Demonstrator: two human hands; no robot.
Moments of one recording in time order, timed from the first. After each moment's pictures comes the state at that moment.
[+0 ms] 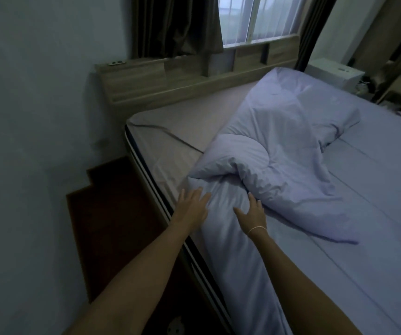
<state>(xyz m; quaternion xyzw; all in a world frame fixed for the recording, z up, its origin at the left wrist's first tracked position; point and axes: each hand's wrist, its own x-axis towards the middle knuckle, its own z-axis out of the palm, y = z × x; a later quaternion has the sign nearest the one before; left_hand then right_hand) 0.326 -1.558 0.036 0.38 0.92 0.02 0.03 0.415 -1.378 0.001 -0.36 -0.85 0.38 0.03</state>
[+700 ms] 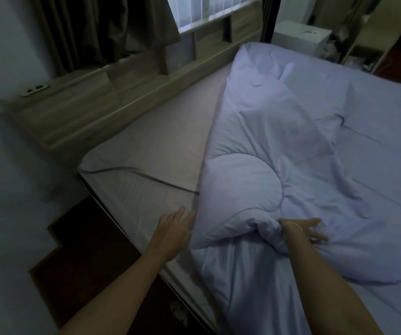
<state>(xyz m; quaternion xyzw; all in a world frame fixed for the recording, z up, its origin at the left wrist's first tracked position) 0.037 -1.500 -0.022 0.54 0.84 0.03 0.03 0.229 -1.214 -0.047 -0.83 -0.41 0.36 0.09</state>
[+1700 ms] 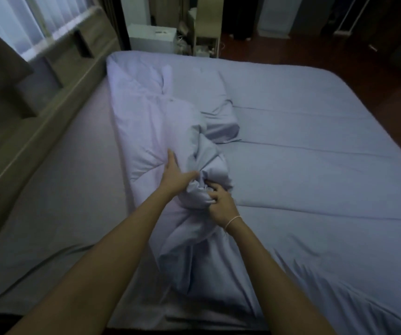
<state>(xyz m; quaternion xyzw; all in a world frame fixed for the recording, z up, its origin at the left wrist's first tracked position) -0.041 -1.282 0.091 0.47 0.72 0.34 0.38 0.117 -1.317 0.070 -0.53 -0.67 0.44 0.28</state>
